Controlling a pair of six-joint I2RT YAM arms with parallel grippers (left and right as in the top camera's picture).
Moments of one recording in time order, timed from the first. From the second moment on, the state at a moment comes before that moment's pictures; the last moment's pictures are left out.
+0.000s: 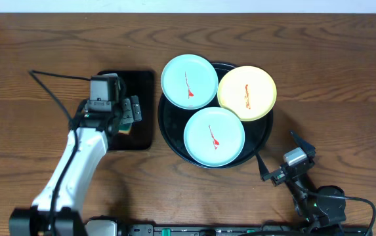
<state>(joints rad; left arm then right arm) -0.06 1.41 0.89 -0.48 -0.13 -0.19 0.23 0.01 0.01 -0.05 -0.23 -0.18</state>
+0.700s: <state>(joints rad) -0.06 1.66 0.89 -0.22 -0.14 -0.08 0.23 0.01 0.01 -0.05 -0.23 -0.18</state>
